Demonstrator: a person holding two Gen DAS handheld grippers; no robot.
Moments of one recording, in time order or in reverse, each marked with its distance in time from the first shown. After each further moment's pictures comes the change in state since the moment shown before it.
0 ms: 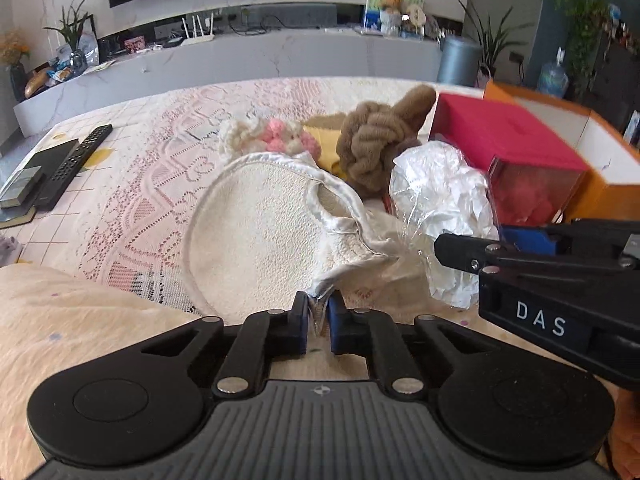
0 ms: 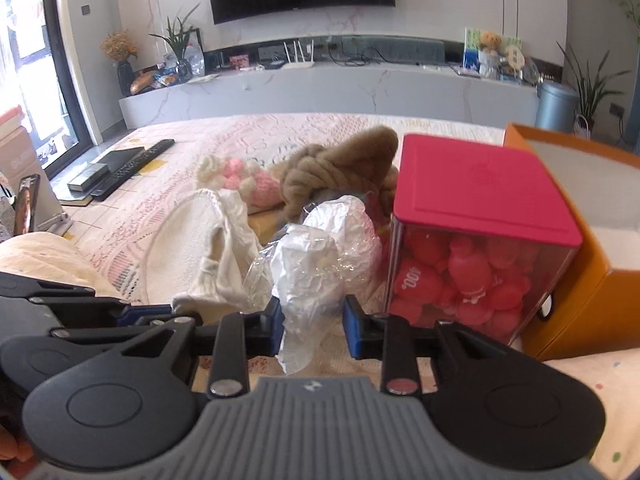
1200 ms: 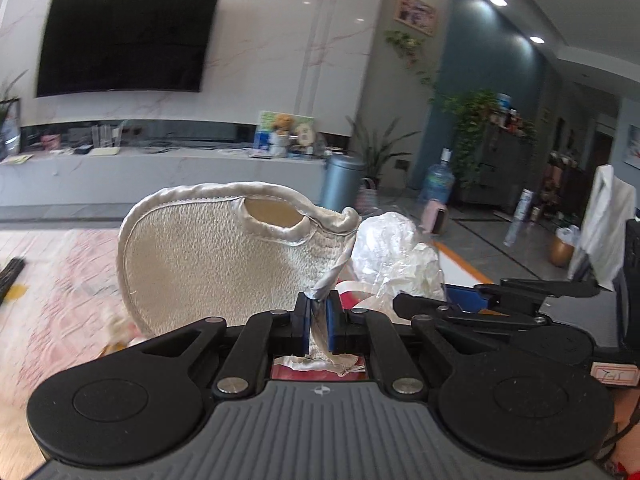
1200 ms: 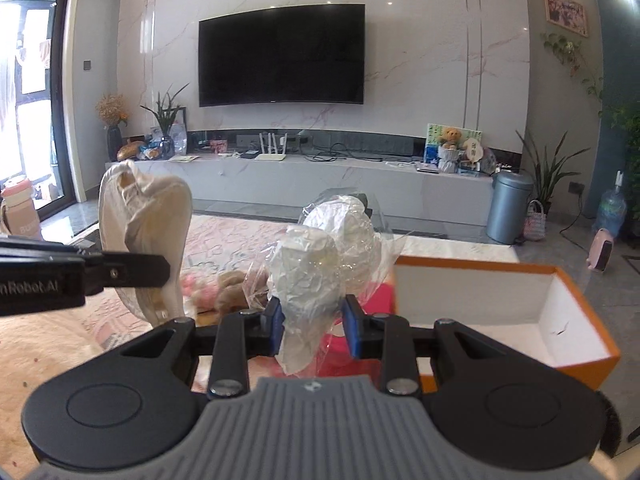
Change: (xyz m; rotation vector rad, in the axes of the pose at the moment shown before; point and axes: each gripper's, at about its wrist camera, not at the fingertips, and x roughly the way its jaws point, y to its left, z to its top) left arm -0.075 -0.063 0.081 0.089 -0.337 -0.340; right arm -0.124 -0.077 0.044 -0.056 -0.247 -0.120
